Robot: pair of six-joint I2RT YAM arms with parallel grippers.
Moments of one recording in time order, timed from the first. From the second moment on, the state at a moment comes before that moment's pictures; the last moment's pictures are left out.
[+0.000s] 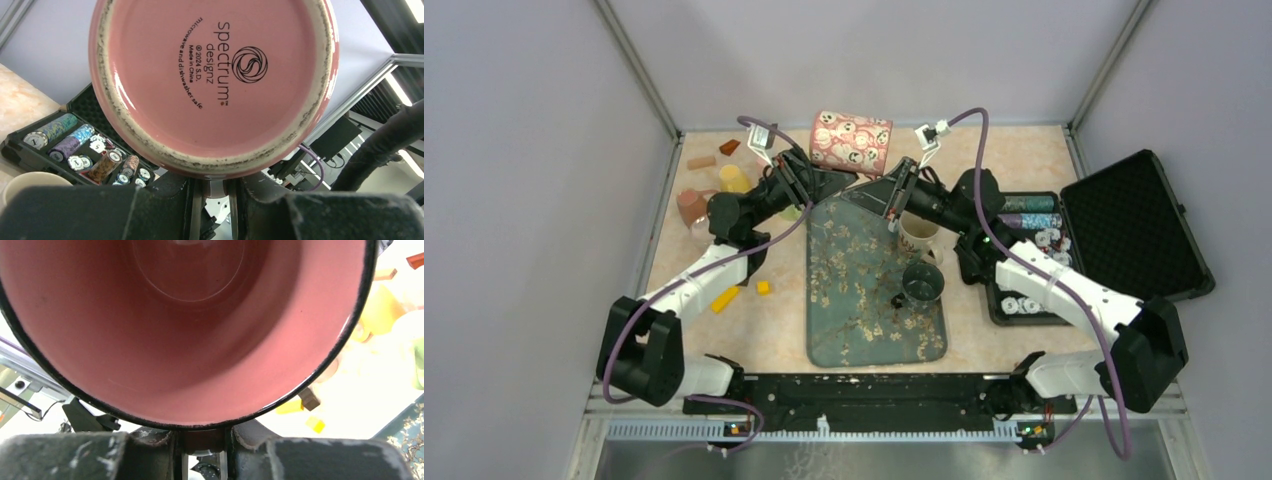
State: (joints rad) left arm -0.38 1.34 0.84 1.19 0.78 -1.37; right arm 0.72 1.28 1.02 0.49 -0.45 0.91
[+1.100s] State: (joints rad) left arm -0.39 0.99 0.78 0.17 0.44 -0.67; right arm 0.73 1.40 1.08 -0.01 -0.19 0.66
